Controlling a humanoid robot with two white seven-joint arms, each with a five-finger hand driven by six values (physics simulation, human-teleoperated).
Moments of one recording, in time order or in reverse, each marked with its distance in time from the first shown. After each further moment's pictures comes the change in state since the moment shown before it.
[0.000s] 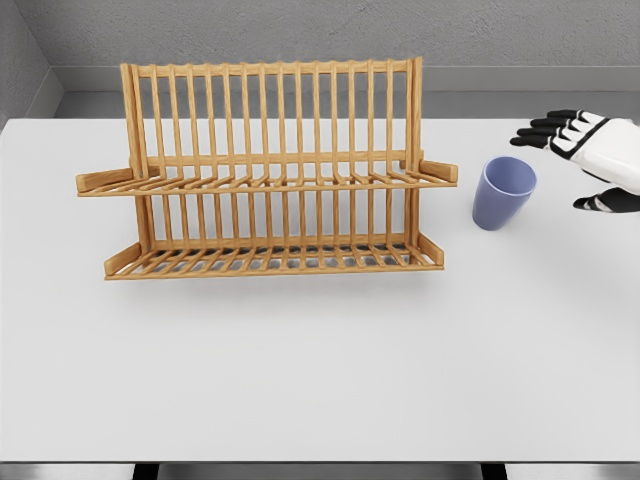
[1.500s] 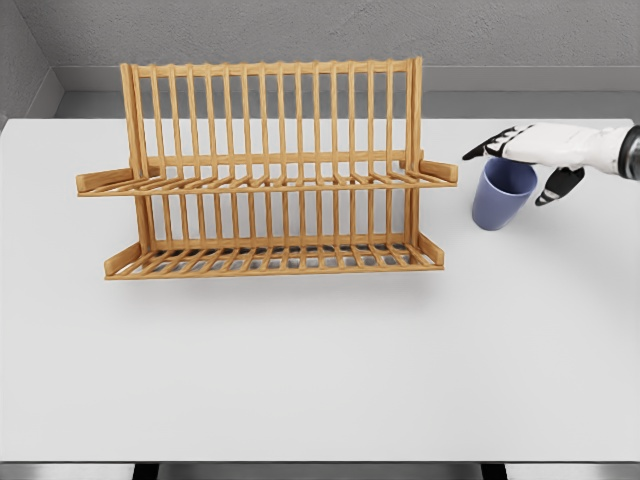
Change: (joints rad) left arm 0.000 0.000 0.000 0.000 0.000 0.000 0.000; right arm -0.518 0.261 0.433 0.412 0.009 0.071 0.413
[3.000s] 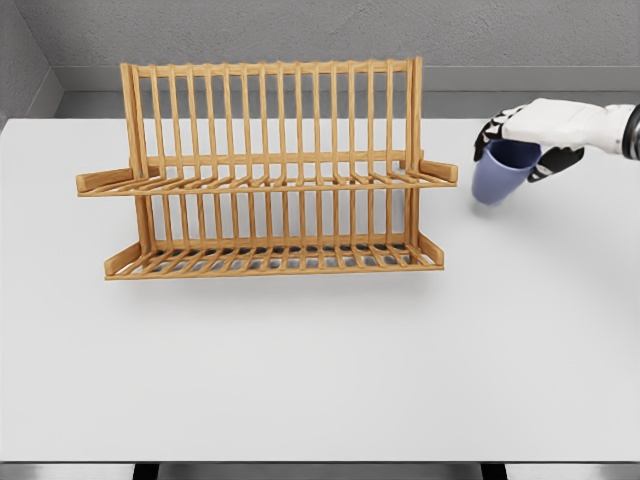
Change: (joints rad) left arm 0.000 0.000 0.000 0.000 0.000 0.000 0.000; right arm -0.038 -0.011 -0.029 -0.057 0.001 -0.002 0.000
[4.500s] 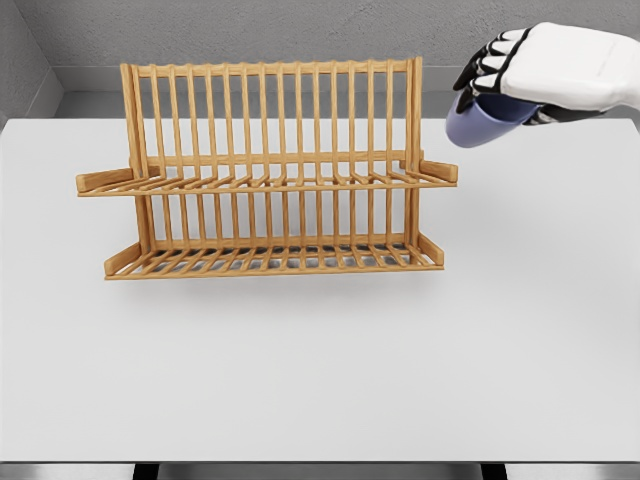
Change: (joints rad) left arm 0.000 0.000 0.000 0.000 0.000 0.000 0.000; right arm 0.044 -0.093 -0.226 -0.424 -0.003 -0.071 -0.001
